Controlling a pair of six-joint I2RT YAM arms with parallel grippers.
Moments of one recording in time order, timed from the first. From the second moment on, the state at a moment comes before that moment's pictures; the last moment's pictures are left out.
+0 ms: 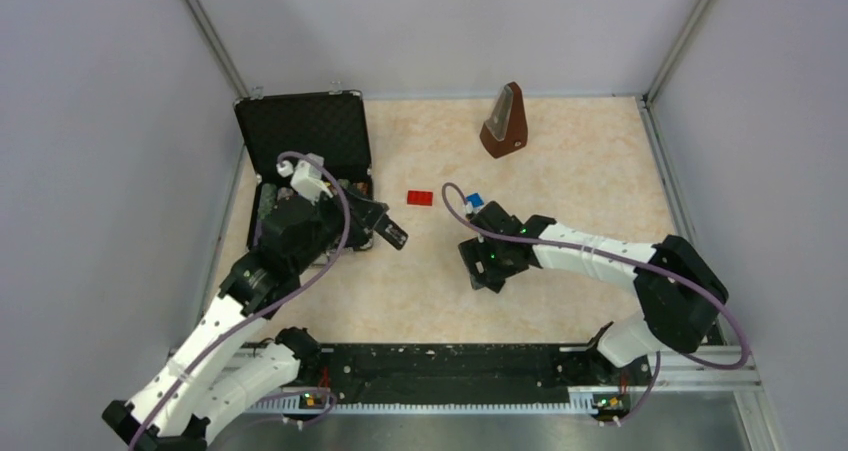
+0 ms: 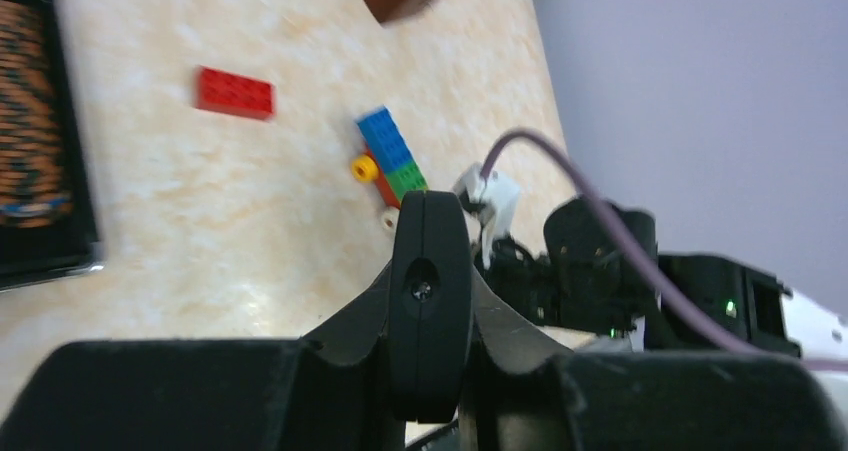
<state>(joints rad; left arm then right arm) -0.58 0.75 0.83 -0.34 0.03 -0.82 0.82 1.44 0.85 -0.55 0.03 0.43</state>
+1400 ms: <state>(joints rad) -0.58 0.69 0.69 -0.41 -0.04 -0.83 0.84 1.28 0.98 -0.67 -0.09 0.20</state>
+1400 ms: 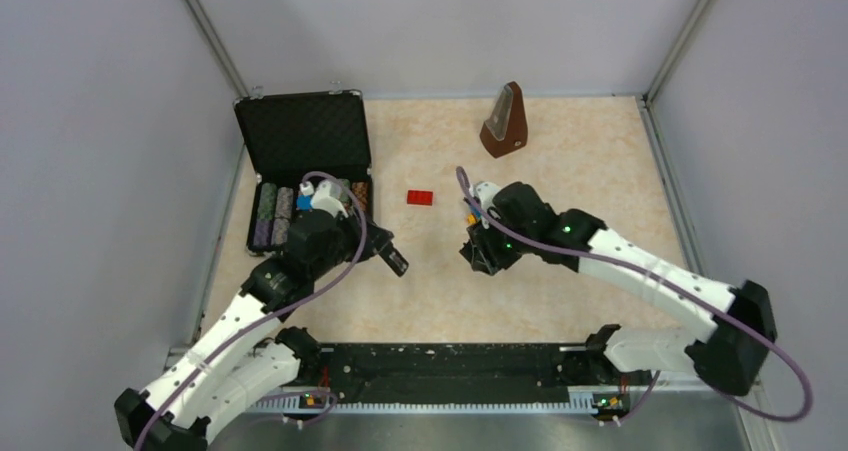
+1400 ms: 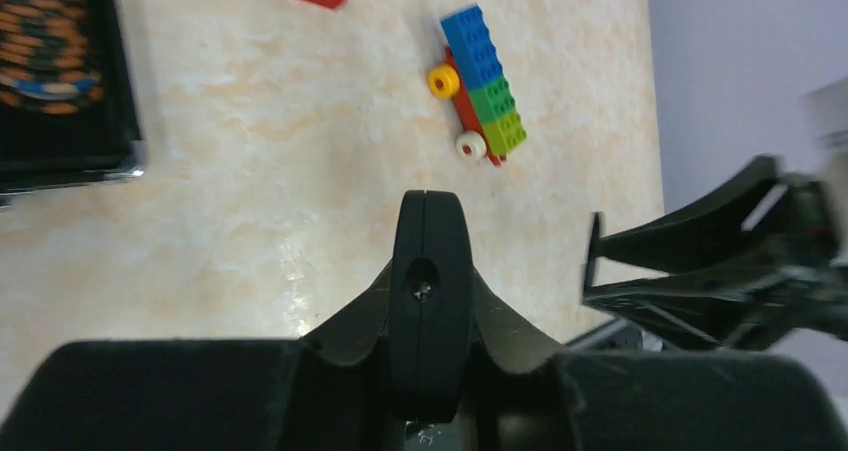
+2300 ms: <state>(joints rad) -0.63 0.95 0.54 0.31 0.34 -0.66 1.01 1.18 1.06 -0.63 -0.08 0.32</state>
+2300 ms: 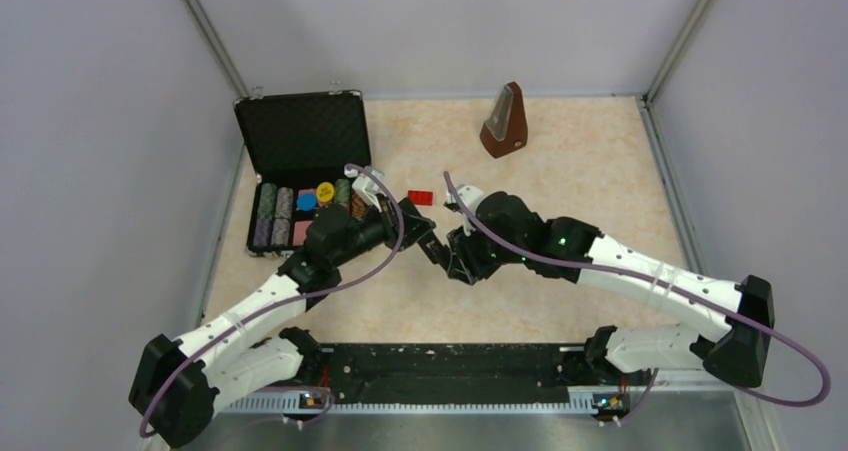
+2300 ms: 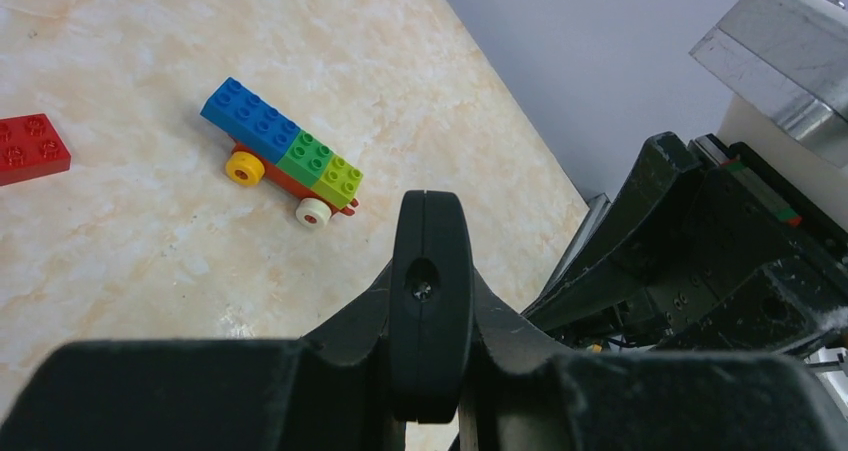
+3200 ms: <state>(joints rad) -0.64 0.94 0.56 0.20 0.29 -0.67 1.10 1.32 1.13 -0.59 0.11 0.39</state>
